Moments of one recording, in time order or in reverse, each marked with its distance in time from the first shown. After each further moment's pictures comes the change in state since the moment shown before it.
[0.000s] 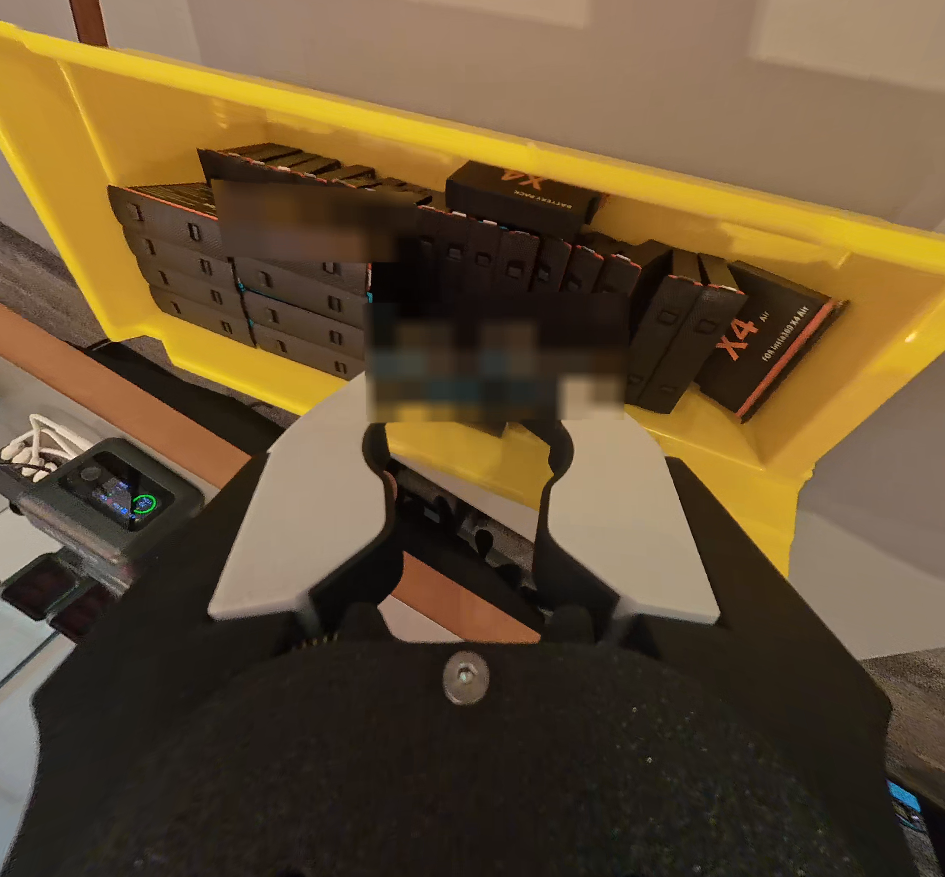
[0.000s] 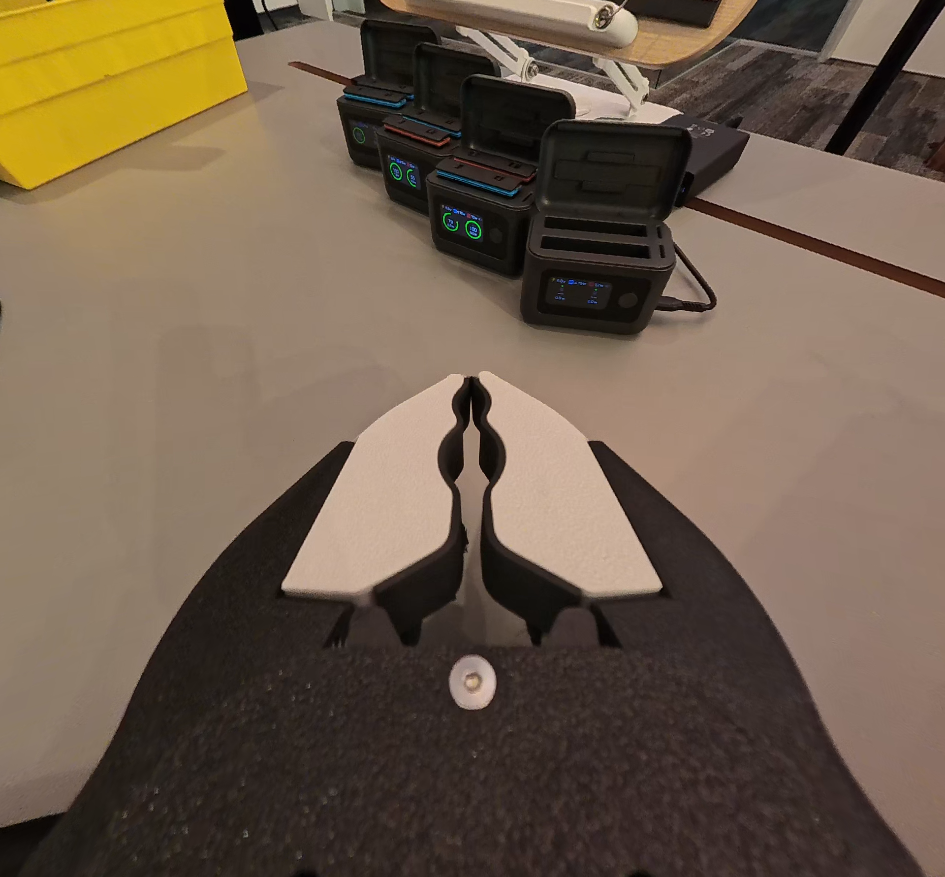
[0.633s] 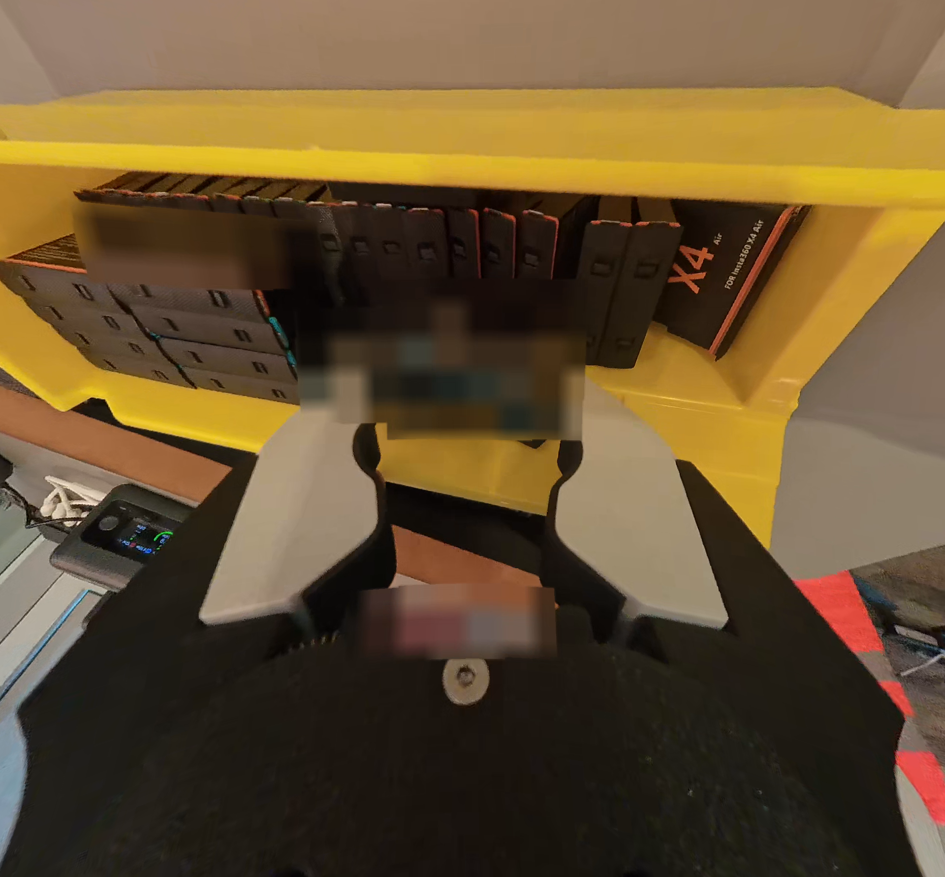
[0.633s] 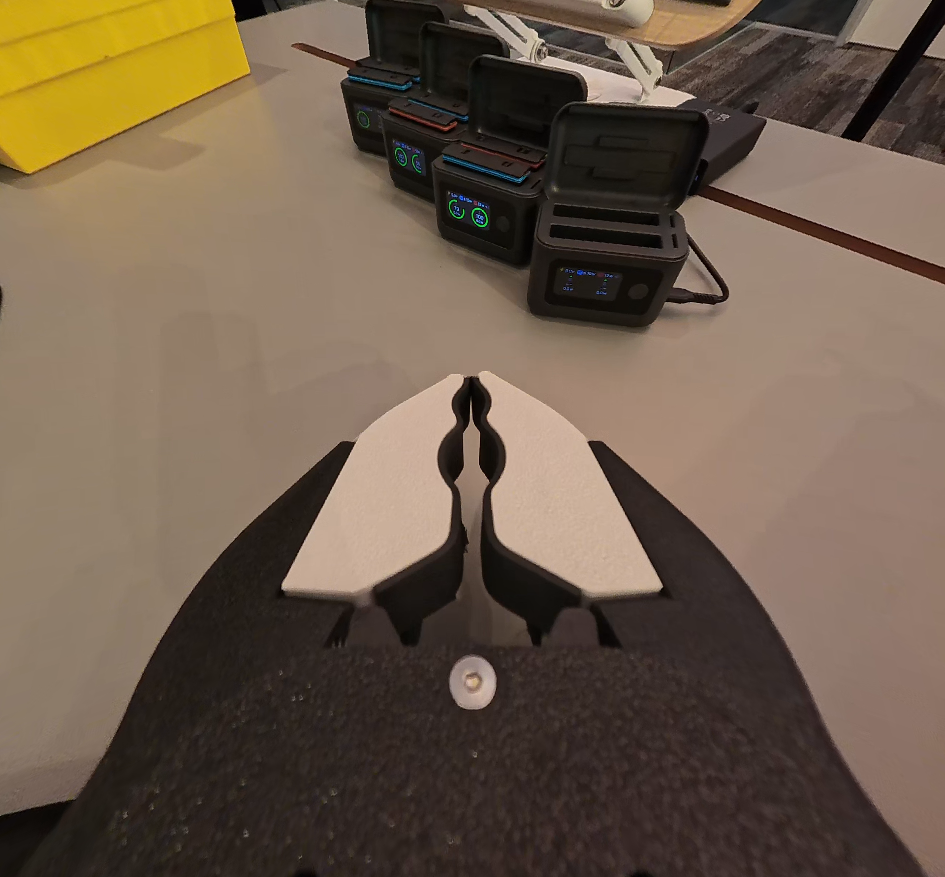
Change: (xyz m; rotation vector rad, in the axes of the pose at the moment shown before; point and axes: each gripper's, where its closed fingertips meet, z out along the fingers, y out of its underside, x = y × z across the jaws) left arm 0.022 0.010 0.007 -0.127 0.062 0.210; right arm -0.002 0.004 0.002 -0.023 -0.013 -0.004
